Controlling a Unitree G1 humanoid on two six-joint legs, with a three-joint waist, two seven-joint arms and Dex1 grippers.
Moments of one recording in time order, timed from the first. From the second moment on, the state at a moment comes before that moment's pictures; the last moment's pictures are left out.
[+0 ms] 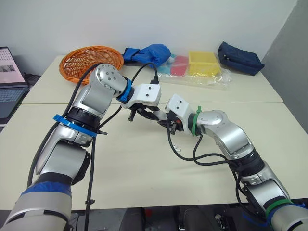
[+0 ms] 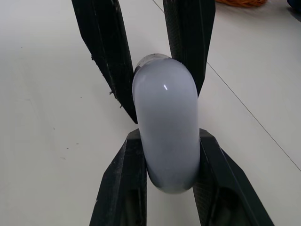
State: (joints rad) left arm -1.14 0.60 -0.41 0.45 0.07 0.10 -1.55; right arm -0.75 -0.35 0.38 -0.13 0.10 0.78 0.72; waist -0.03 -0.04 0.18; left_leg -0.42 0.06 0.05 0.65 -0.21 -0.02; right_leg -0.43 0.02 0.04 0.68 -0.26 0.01
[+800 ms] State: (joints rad) left arm -0.93 0.59 -0.24 0.41 -0.15 0.37 -1.54; right arm -0.73 -0.49 0.19 -0.34 0.27 0.83 0.82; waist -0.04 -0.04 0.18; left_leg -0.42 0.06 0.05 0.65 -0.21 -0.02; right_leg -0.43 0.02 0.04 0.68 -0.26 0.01
